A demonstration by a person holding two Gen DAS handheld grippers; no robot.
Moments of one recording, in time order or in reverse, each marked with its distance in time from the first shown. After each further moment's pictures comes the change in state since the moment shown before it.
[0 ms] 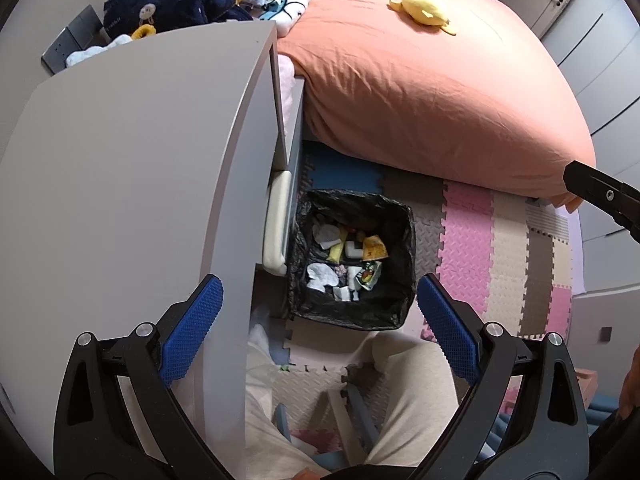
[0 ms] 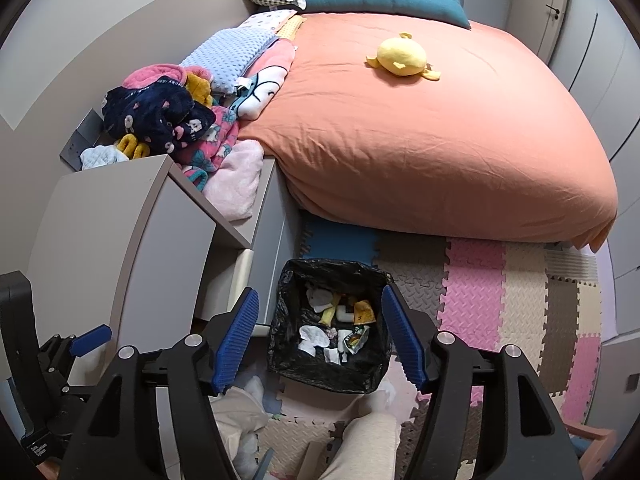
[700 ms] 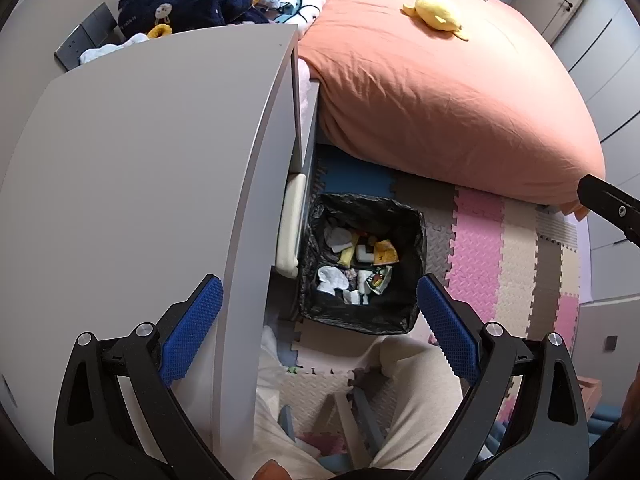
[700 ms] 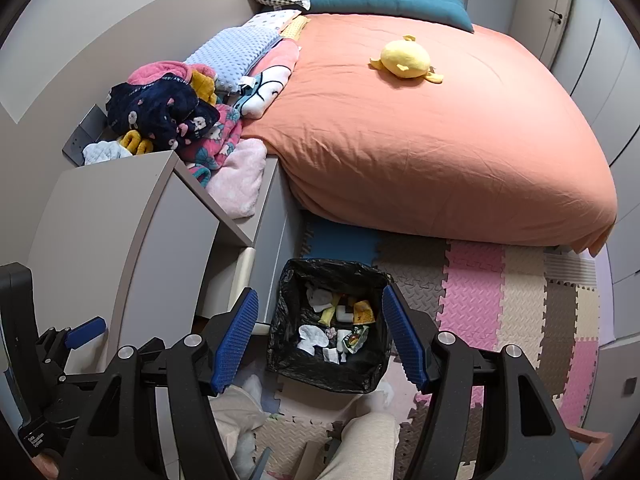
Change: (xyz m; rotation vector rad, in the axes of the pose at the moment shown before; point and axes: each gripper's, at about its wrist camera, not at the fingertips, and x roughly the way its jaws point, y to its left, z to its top) left arm -0.002 0.008 0.003 -0.024 -0.010 0.031; right arm -0.003 0.006 -0.003 -0.011 -0.003 -0.004
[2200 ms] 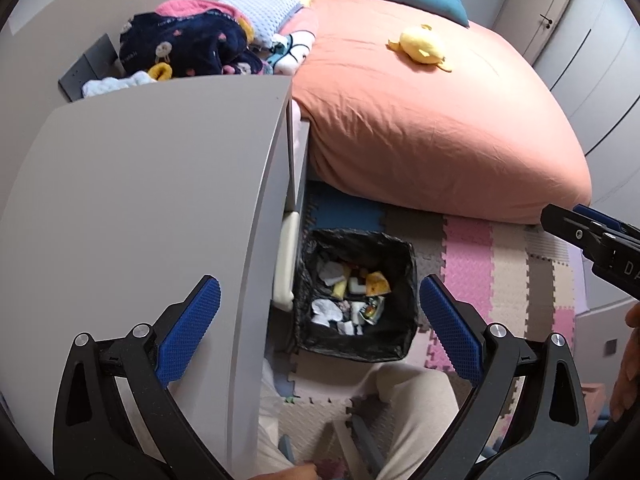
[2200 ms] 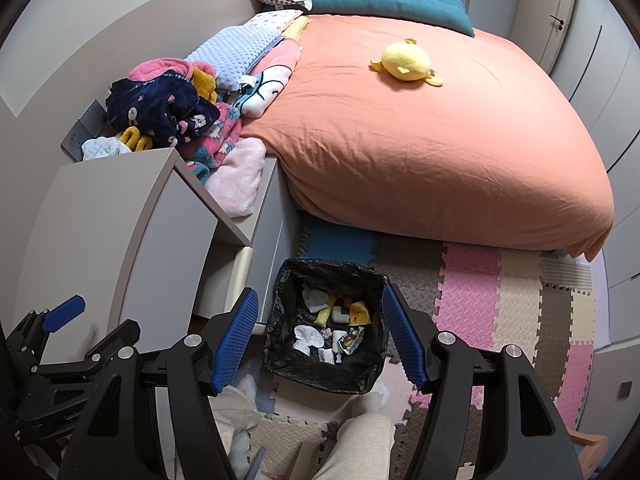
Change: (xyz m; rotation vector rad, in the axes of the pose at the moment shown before) left arm -0.027 0.004 0.005 0.019 -0.130 -0.034; right arm 0.000 0.004 -0.002 -0.002 -0.003 -0.008
